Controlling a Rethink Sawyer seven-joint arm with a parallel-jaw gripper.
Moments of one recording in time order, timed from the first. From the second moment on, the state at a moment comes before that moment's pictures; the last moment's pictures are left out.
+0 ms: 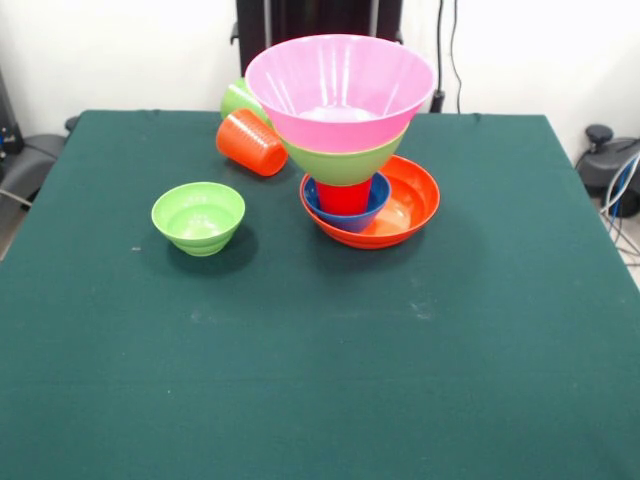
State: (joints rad) arm 0.04 -0.83 -0.54 1.11 -0.03 1.28 2.47
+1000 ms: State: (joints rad) arm 0.02 -0.84 -0.51 1.24 -0.10 1.12 2.47
